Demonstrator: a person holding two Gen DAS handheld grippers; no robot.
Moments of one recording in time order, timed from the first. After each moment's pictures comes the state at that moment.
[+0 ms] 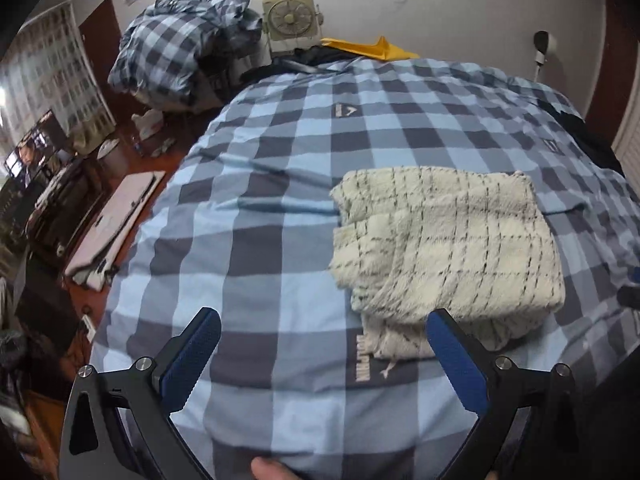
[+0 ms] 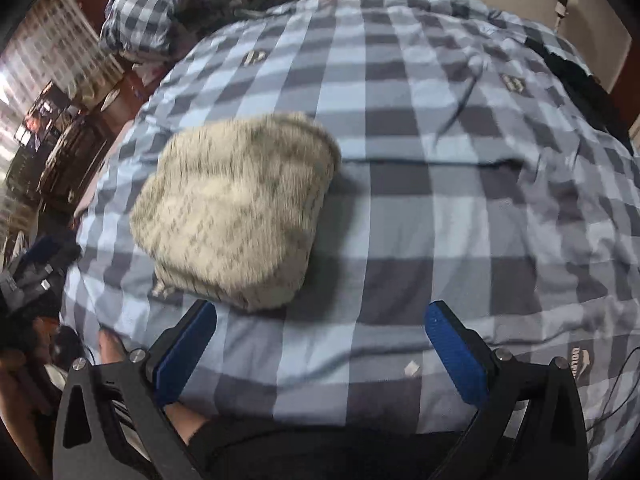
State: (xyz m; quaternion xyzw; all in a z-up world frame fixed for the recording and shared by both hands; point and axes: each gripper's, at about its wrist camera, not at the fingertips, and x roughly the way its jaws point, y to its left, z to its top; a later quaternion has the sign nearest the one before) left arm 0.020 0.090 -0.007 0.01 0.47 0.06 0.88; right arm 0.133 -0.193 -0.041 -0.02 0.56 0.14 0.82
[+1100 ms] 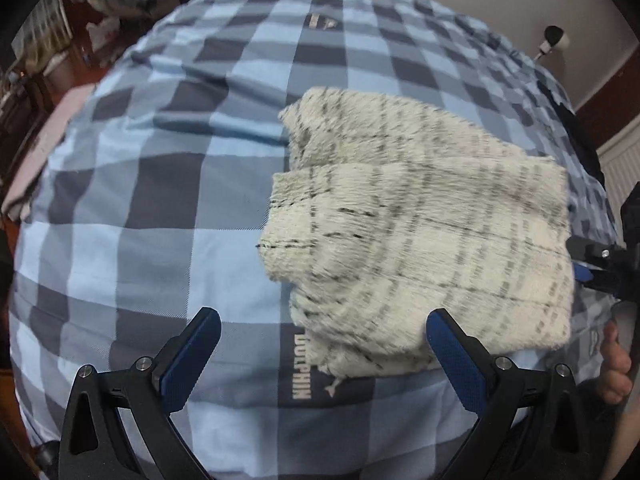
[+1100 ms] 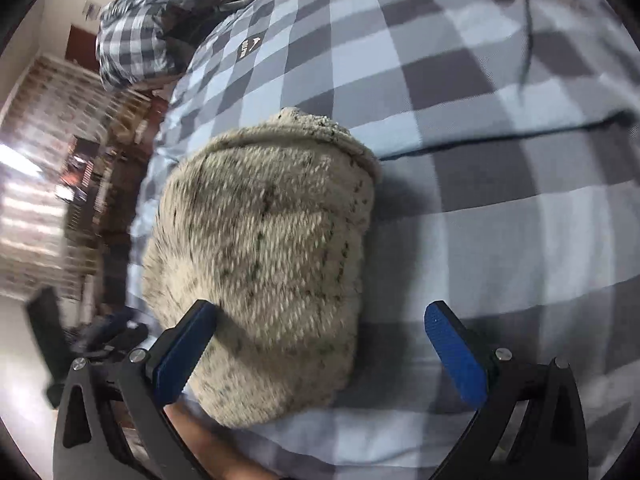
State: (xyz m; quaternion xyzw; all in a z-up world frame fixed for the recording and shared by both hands) left arm 0.103 0.098 -0.091 -0.11 0.60 -0.02 0.80; right arm 0.235 -0.198 -0.118 0.19 0.63 0.21 0.72
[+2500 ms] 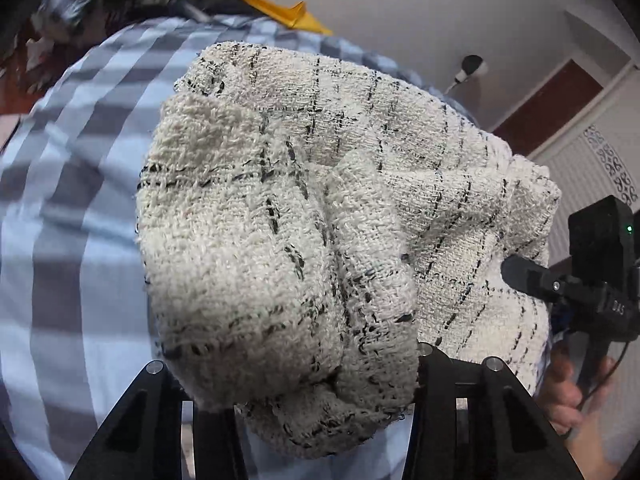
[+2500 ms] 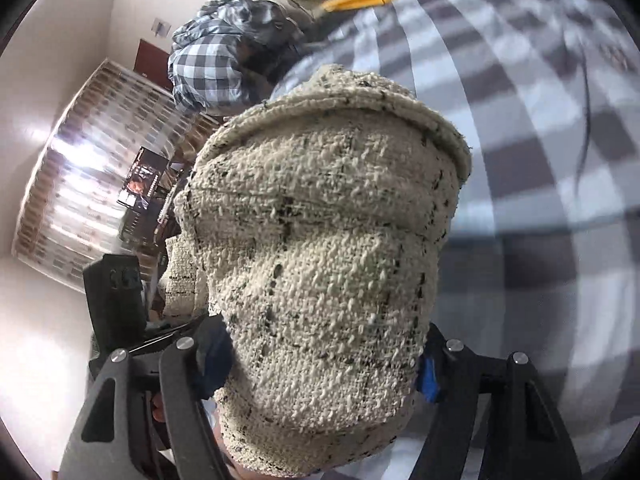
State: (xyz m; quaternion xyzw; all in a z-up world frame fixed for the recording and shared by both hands) left arm 0.174 0.026 -0.029 -0.18 0.51 -0.17 0.83; right arm 0.219 -0.207 -0.008 0.19 0.53 0.30 0.77
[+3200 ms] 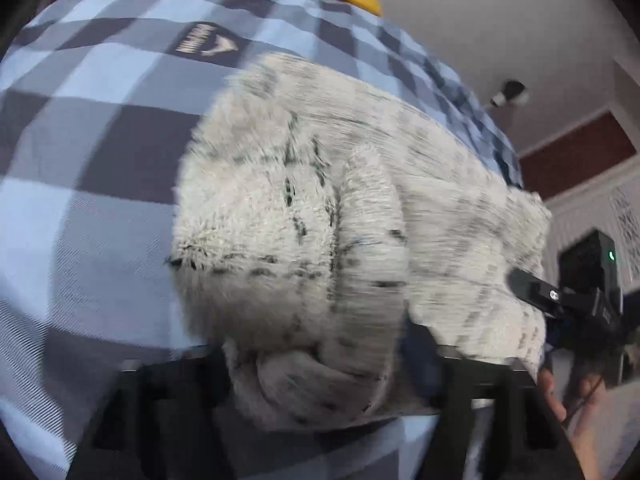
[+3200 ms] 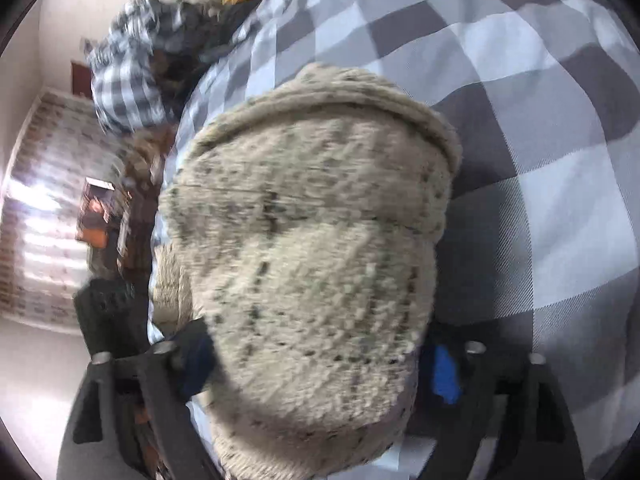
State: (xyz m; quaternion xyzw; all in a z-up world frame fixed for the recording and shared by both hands) left arm 0.330 0.056 -0.144 -0.25 0.54 -0.12 0.79; right arm 0.385 -0.213 -0.107 0.22 0.60 0.23 0.73
